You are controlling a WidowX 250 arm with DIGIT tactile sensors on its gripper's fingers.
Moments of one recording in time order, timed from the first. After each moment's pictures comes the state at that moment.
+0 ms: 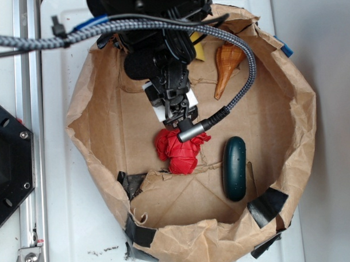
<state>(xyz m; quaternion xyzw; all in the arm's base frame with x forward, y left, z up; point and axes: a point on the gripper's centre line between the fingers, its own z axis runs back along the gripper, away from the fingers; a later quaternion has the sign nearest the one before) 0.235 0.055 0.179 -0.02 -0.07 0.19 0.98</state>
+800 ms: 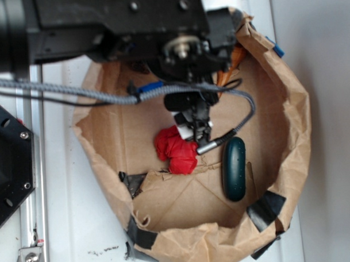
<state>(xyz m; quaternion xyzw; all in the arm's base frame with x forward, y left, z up) 0.258 0.047 0.109 0.01 -0.05 0.18 0.98</state>
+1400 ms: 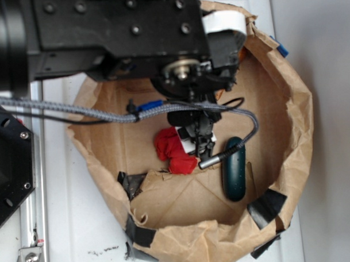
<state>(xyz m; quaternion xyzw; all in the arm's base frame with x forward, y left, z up) 0.257 0.039 0.108 0.00 -0.05 0.17 0.98</state>
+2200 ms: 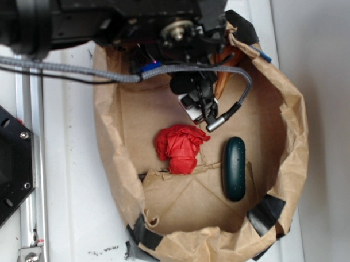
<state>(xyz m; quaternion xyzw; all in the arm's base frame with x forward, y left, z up) 0.257 0.078 0.089 0.01 -0.05 0.28 0.96</state>
